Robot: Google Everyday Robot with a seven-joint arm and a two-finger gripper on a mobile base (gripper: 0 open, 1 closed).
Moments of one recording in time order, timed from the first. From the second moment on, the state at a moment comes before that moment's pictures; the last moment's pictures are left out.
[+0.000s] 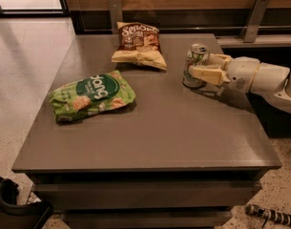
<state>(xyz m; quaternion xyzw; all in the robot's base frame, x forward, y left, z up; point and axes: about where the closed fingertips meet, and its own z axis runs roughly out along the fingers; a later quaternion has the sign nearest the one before) 0.647 -0.178 0.877 -0.35 0.65 0.30 0.60</state>
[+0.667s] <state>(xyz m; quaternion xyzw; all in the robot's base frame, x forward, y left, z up) 0.636 -0.165 0.932 -0.37 0.67 0.26 0.59</state>
